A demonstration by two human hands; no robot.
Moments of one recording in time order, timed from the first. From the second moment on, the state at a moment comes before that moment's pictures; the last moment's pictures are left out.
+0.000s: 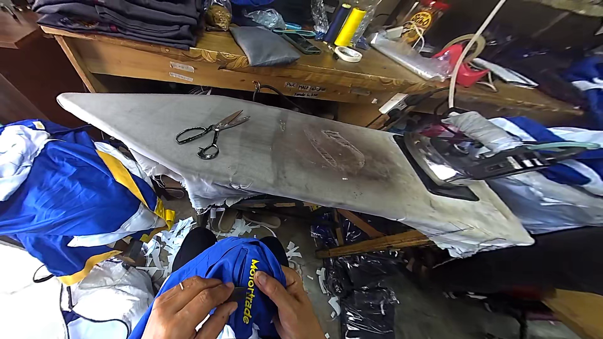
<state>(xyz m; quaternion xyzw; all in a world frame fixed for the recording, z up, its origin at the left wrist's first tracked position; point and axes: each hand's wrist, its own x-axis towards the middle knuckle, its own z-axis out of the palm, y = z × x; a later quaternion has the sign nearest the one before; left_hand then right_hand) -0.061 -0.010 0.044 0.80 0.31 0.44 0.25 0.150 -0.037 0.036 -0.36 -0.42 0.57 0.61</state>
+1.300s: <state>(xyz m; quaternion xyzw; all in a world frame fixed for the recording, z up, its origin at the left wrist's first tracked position) -0.062 -0.009 0.043 0.83 0.25 0.40 0.29 0.149 -0.036 0.034 -0.37 -0.42 0.58 0.59</state>
